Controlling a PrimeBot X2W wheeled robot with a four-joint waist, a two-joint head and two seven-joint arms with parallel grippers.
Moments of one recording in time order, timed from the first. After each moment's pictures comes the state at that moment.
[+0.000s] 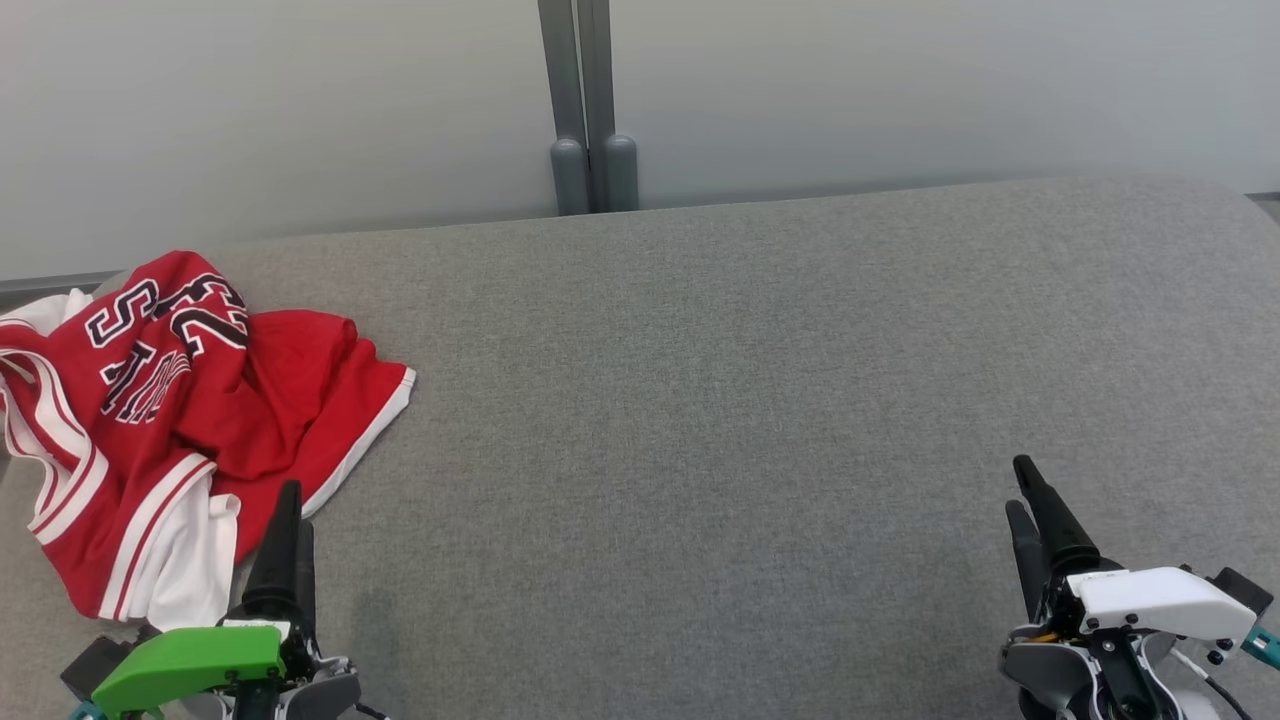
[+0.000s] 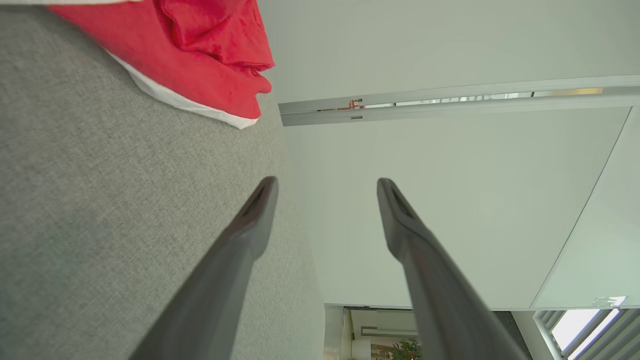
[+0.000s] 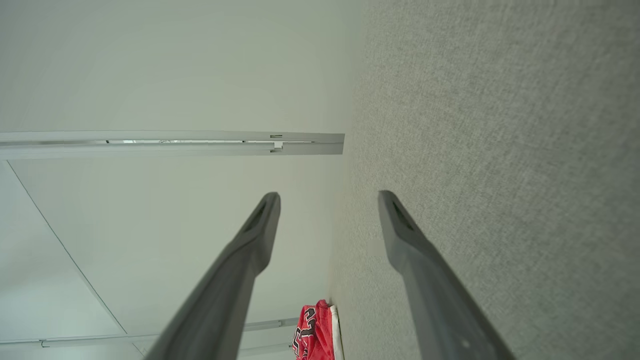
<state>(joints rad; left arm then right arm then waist) -0.05 0.04 0.06 0.26 -1.55 -0.12 0.05 -0.06 -0.04 -0.07 0.26 1.51 0.13 0.05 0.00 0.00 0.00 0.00</state>
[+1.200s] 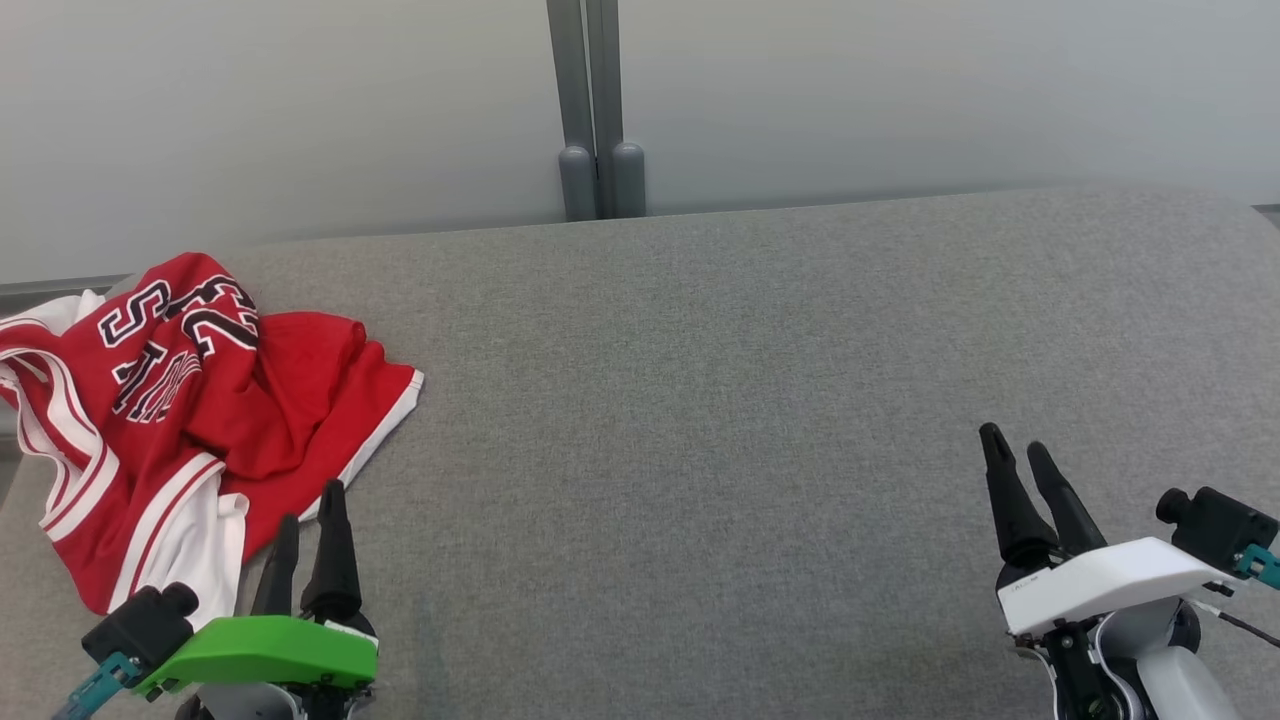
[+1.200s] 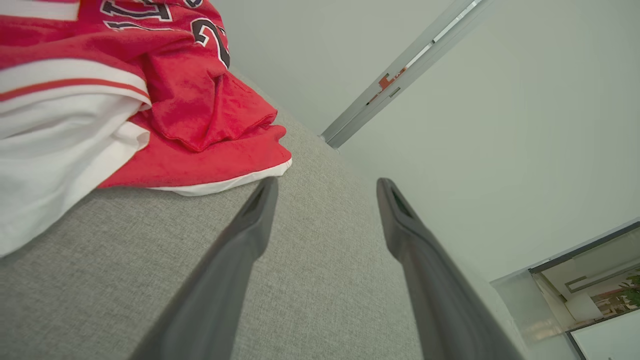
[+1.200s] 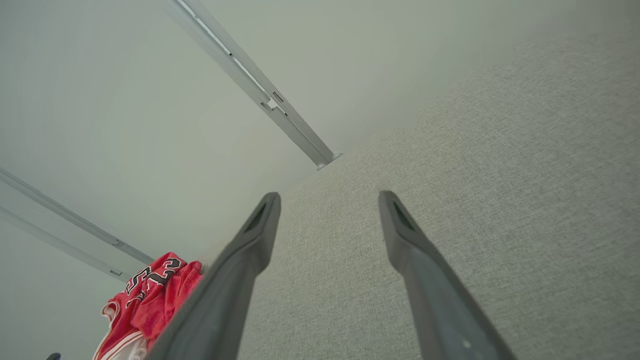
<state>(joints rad) -0.03 0.04 0.00 0.22 -0.85 -0.08 -0.09 -0.05 -0.12 0.05 0.14 0.80 0.13 -0.08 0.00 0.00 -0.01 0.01</state>
